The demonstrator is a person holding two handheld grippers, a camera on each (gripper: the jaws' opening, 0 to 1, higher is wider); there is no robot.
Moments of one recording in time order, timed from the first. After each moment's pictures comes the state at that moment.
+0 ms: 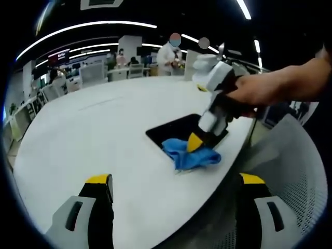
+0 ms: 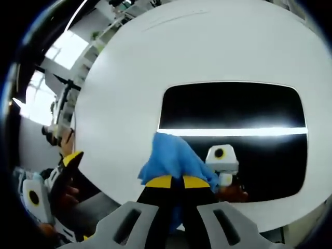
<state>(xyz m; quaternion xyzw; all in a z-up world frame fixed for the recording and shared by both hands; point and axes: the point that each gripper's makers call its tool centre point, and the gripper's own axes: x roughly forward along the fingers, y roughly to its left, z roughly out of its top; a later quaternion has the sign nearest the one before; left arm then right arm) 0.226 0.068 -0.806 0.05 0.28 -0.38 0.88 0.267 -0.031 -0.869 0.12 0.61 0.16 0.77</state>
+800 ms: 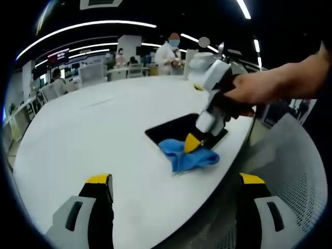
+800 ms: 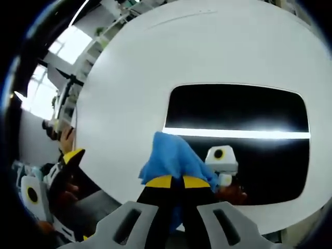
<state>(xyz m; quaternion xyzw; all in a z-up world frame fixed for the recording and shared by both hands) 0.226 0.069 -0.807 0.05 0.28 -0.38 0.88 0.269 -0.024 -0.869 0.10 0.61 0.17 0.77</state>
